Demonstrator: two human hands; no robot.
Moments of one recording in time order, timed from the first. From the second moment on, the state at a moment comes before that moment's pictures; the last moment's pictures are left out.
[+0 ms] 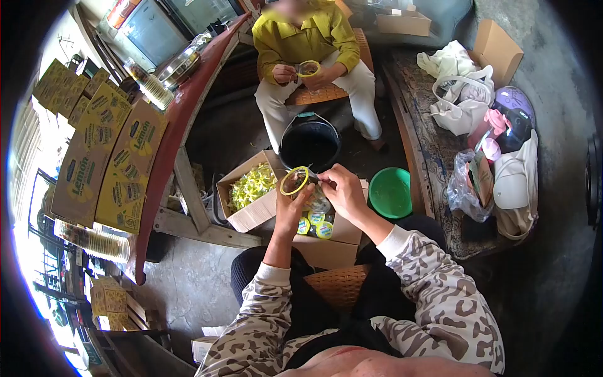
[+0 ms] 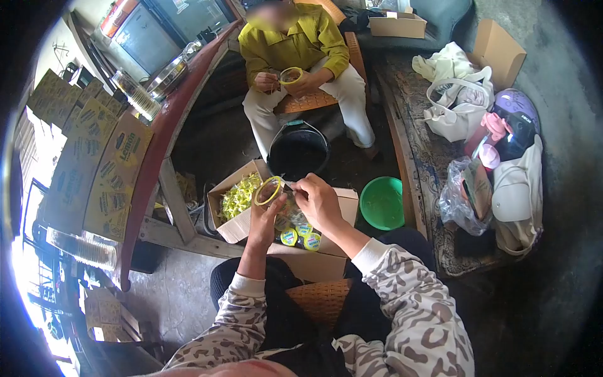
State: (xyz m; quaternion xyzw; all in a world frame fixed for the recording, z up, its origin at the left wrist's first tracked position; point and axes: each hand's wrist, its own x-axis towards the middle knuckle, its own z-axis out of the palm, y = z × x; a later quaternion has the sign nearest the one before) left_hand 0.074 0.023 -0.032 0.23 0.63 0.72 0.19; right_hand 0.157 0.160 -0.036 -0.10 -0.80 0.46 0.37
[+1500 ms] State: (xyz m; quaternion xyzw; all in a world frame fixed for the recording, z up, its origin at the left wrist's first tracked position) left_hand 0.083 0.006 -0.002 0.37 0.83 0.40 -0.10; right_hand 0.170 0.148 -0.013 0.00 -0.85 0.31 0.43
